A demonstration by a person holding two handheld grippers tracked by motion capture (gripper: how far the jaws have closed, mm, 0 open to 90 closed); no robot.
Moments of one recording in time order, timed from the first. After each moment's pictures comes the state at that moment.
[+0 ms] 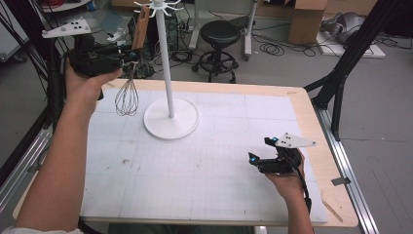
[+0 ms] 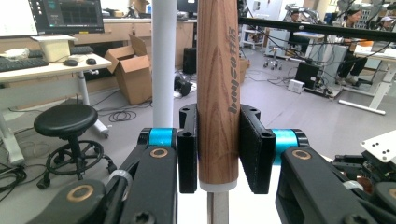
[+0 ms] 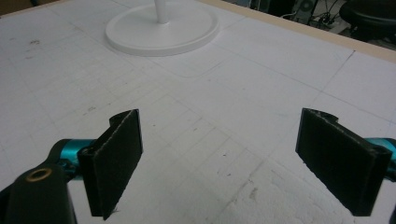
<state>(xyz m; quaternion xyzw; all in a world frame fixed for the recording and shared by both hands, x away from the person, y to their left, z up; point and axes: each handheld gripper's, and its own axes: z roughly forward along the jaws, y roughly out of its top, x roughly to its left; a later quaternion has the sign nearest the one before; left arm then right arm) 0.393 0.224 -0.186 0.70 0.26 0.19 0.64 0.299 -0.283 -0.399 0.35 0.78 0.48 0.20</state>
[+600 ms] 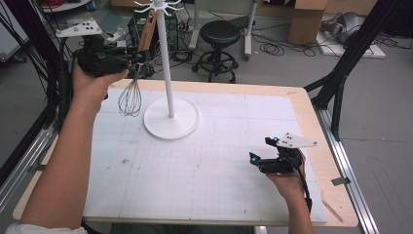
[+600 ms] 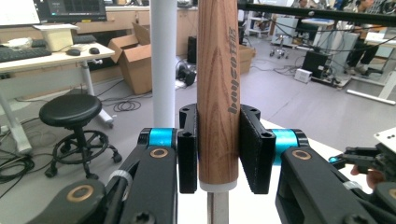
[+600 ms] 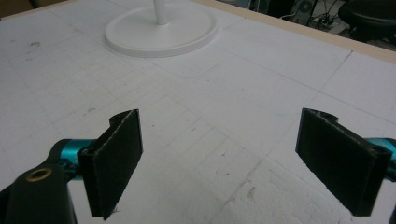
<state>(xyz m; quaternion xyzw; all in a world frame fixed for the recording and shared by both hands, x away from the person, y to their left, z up) 0.402 0.212 -0.191 0.71 0.27 0.19 0.62 0.299 -0.286 -0.398 0.35 0.78 0.48 0.20</state>
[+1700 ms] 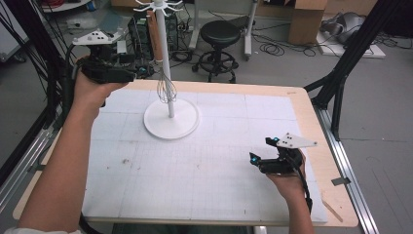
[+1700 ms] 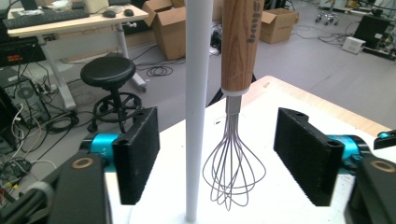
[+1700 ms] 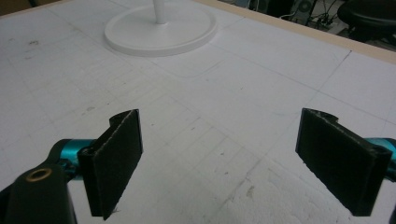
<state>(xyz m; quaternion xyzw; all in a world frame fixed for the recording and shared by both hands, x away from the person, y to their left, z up) 0.395 0.211 -0.206 0.74 0.33 0.22 0.55 0.298 -0.286 -0.398 0.35 0.78 0.48 0.20</state>
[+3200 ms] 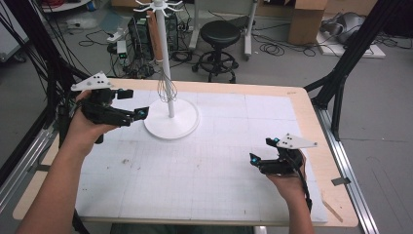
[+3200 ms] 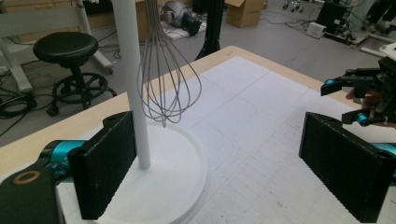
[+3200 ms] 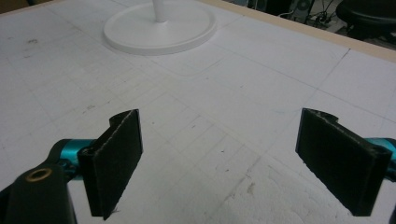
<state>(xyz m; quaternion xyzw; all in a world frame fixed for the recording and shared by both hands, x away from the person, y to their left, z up) 0.338 0.214 -0.270 0.76 0.31 0.17 0.55 0.296 -0.285 -0.397 0.36 0.78 0.48 0.20</state>
